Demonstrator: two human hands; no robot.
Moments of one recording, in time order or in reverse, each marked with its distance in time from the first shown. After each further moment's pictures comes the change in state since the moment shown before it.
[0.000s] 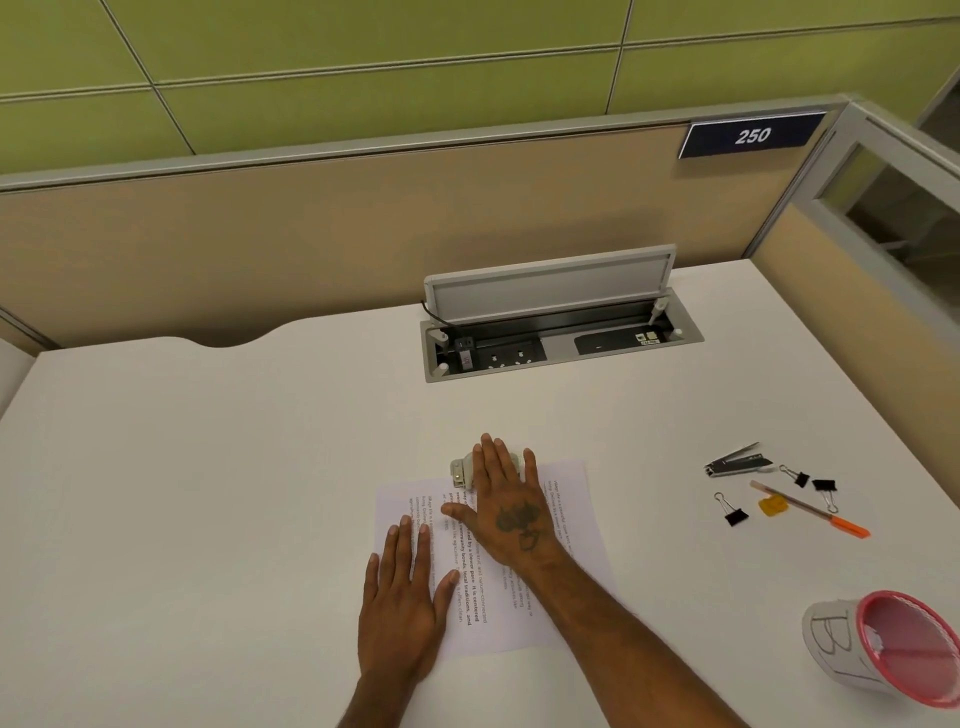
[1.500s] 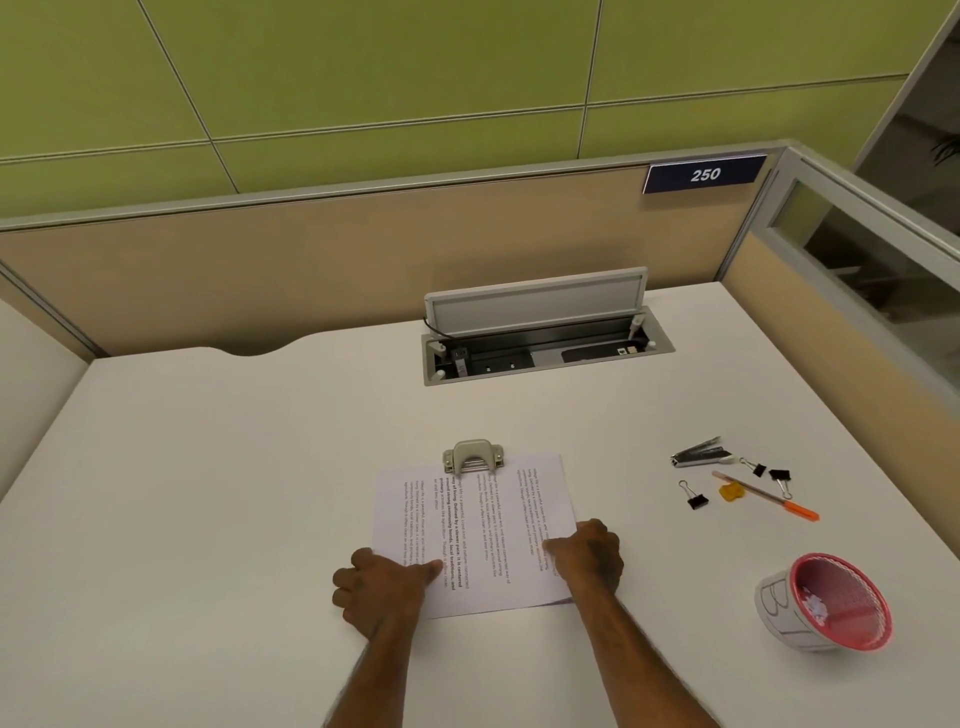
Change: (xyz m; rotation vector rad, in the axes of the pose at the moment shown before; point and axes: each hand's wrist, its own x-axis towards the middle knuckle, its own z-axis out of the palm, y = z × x) left_hand -0.017 0.050 -0.053 -0.378 0.005 -0.896; right_hand -0.113 0.063 -0.010 0.725 0.000 0.896
